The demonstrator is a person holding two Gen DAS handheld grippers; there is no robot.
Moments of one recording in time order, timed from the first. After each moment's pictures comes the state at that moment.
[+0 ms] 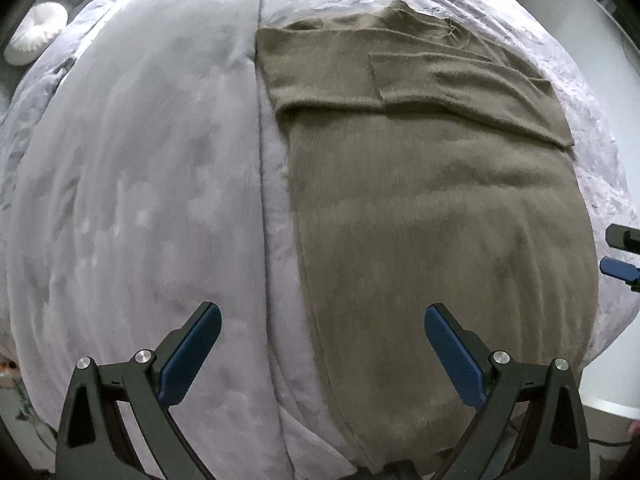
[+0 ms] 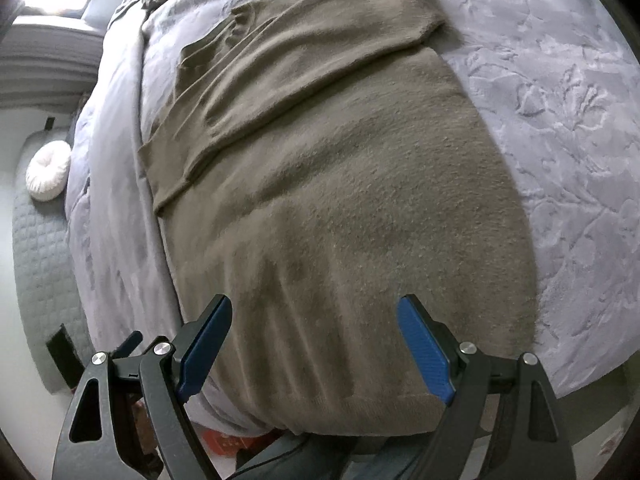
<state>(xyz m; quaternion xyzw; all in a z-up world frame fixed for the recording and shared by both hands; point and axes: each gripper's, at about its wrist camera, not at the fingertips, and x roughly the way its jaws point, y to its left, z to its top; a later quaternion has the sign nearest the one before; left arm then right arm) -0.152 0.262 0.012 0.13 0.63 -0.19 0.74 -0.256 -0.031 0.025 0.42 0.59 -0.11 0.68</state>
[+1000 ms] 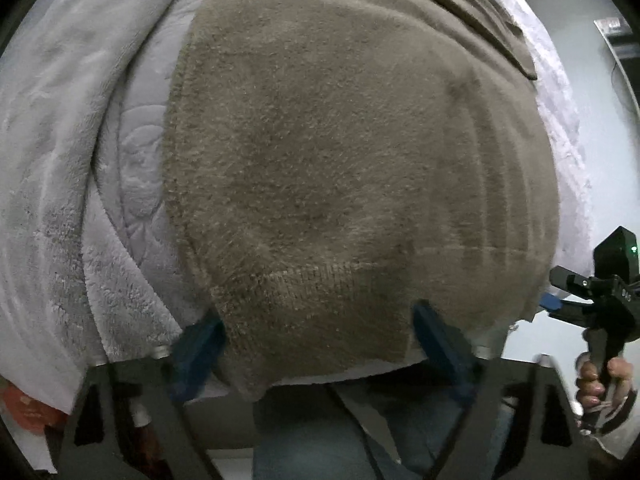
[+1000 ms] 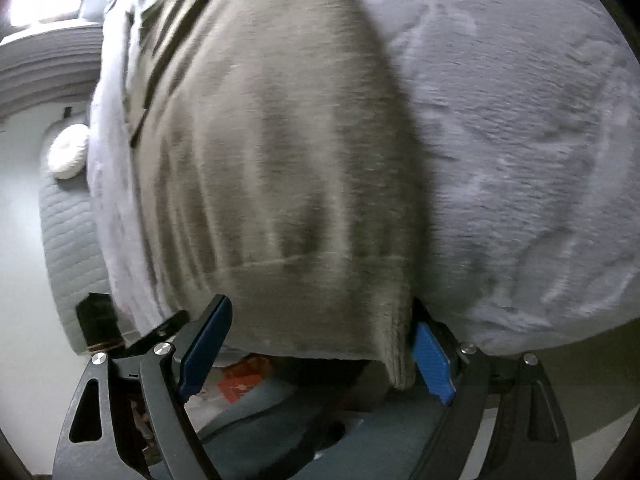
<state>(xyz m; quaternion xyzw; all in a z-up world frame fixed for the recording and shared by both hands) -0.278 0.271 -0.059 -0.01 0.73 -0.24 0.64 -0.398 -0.032 -0.061 0.50 0.59 -0.04 0.63</state>
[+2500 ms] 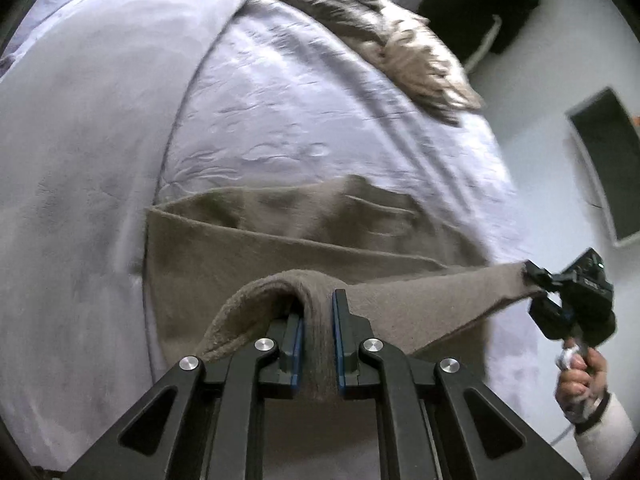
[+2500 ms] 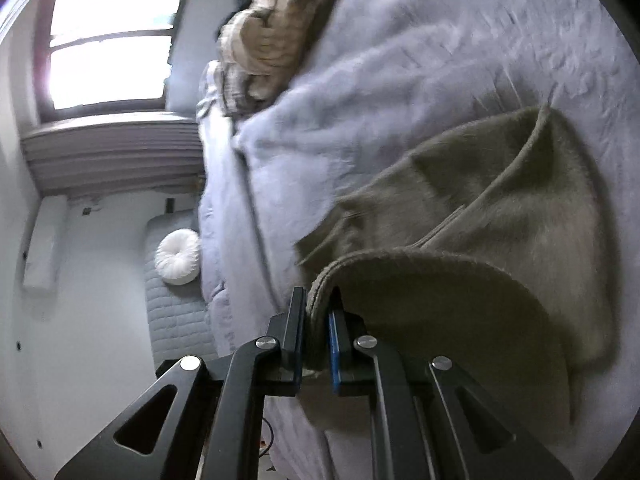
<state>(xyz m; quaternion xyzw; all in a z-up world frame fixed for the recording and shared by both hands) 0.070 0.168 0.026 -0.07 0.60 -0.28 0.75 -0.090 -0.211 -0.007 0.62 0.39 0.02 0.68</state>
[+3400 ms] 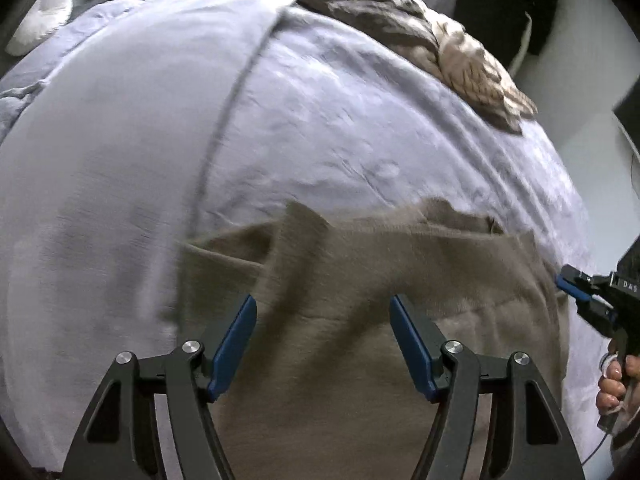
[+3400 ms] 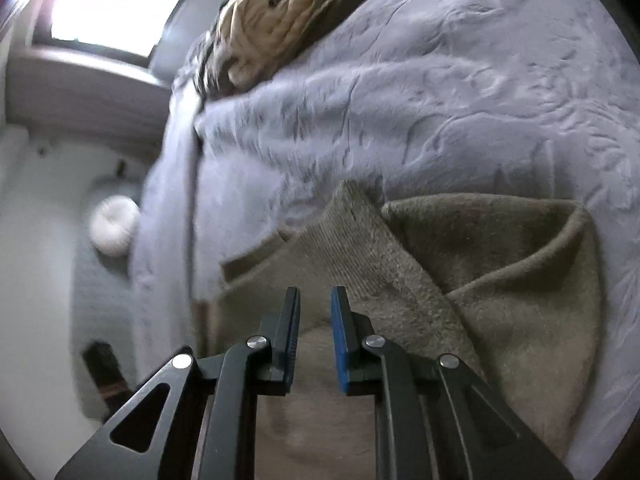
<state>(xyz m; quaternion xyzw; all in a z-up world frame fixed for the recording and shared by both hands) 0.083 0.151 -0.015 0.00 0.56 -0.21 0.80 -0.031 -0.197 -0.019 0.43 0.47 -0.04 0.77</state>
